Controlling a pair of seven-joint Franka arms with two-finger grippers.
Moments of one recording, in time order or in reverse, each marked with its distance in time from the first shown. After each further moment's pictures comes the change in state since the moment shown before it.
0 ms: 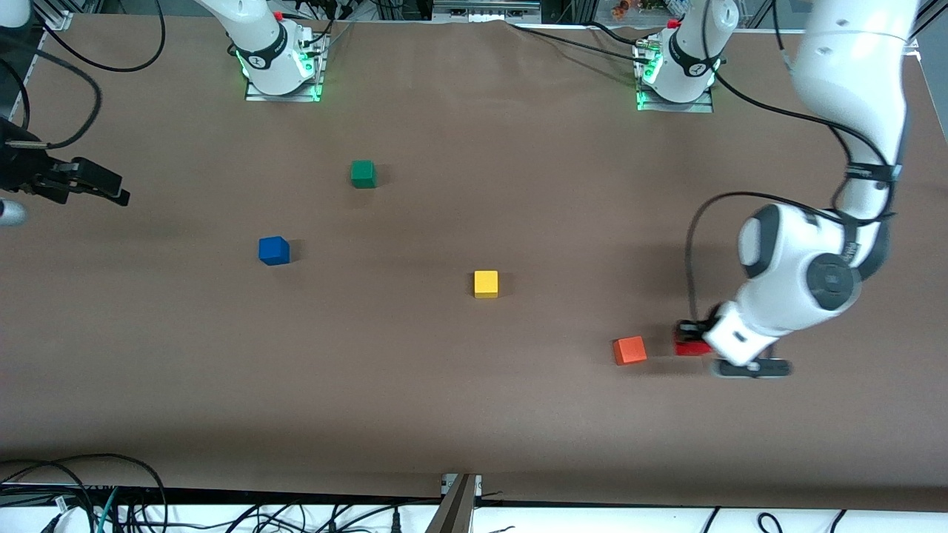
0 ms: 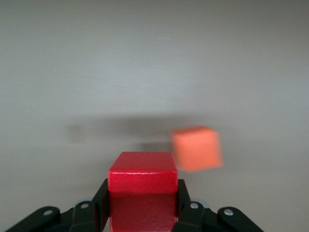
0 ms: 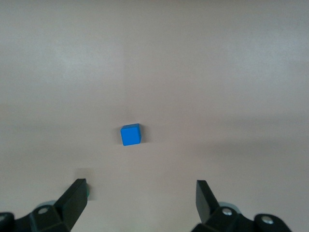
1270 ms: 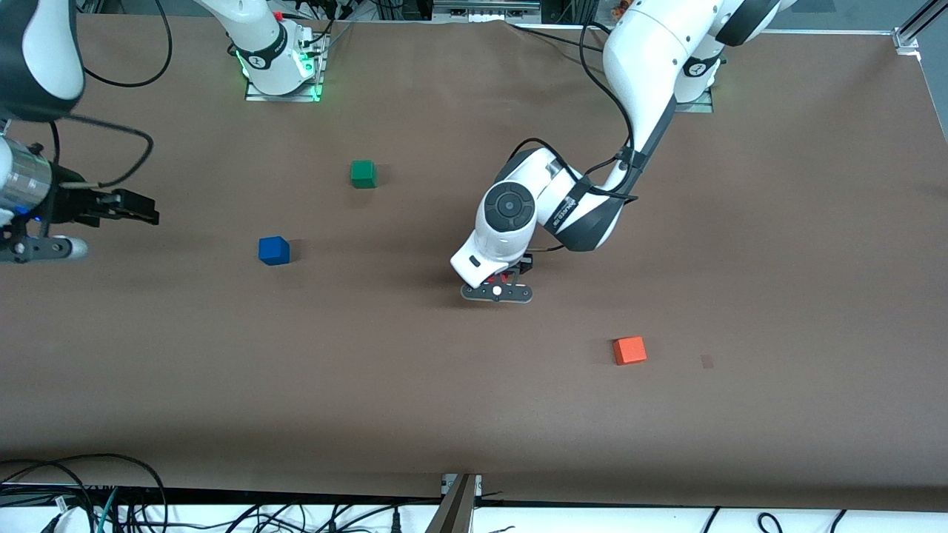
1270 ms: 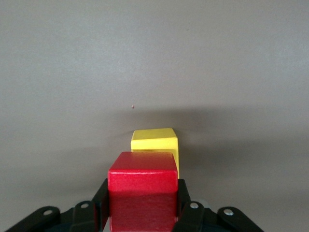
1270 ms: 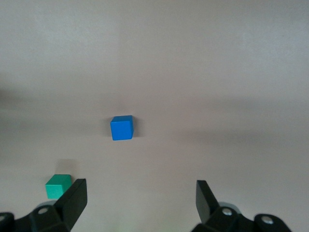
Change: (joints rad) left arm -0.500 0.219 -0.002 0.236 0.000 -0.051 -0.496; right arm 0.004 0.124 -0.004 0.001 -0.009 0.007 -0.081
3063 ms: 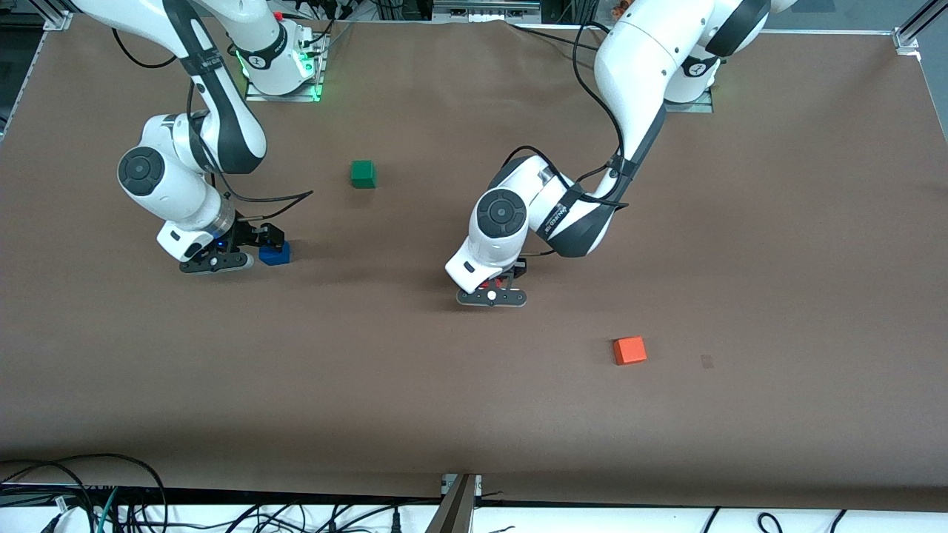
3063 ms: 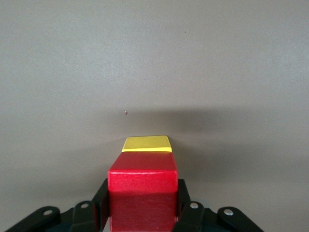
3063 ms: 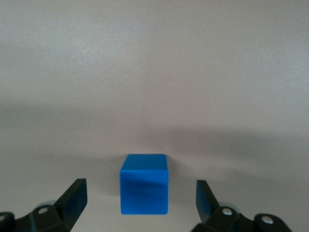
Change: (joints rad) left arm -0.015 0.043 0.011 0.042 0.000 0.003 -0.018; right arm 0.022 0.038 0.126 -0.729 0.047 0.945 0.019
